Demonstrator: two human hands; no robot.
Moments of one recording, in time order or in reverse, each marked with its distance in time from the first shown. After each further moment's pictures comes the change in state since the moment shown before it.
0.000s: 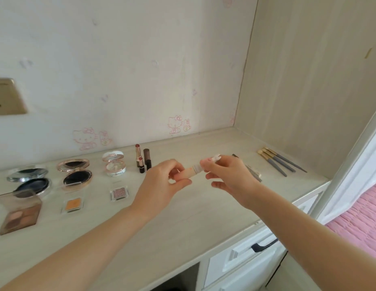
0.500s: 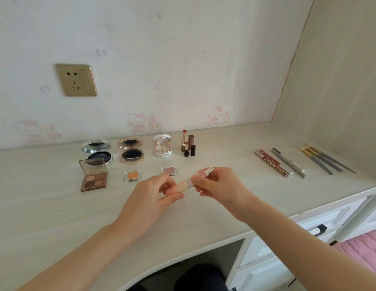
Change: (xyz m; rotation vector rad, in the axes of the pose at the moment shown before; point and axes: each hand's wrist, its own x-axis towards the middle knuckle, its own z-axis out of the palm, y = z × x) left_hand -0.108 -0.030 -0.103 0.106 -0.034 -0.224; right_hand -0.038 0.022 0.118 -0.041 -0.222 0.010
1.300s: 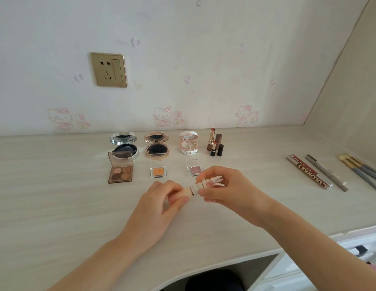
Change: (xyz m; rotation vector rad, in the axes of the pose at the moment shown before) left_hand -0.030 -0.037 -0.020 -0.017 0.081 -0.006; right_hand 0.013 -0.011 0.038 -0.061 -0.250 0.012
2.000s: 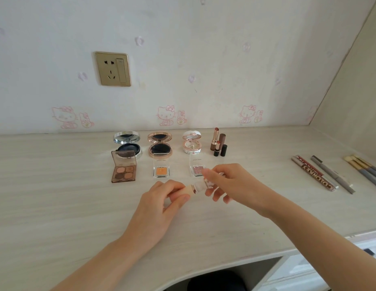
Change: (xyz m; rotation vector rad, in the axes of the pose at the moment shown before) left_hand 0.000 -0.001 0.000 -0.035 0.036 -0.029; right_hand 0.006 -0.017 -0.003 -0.392 -0.005 0.021
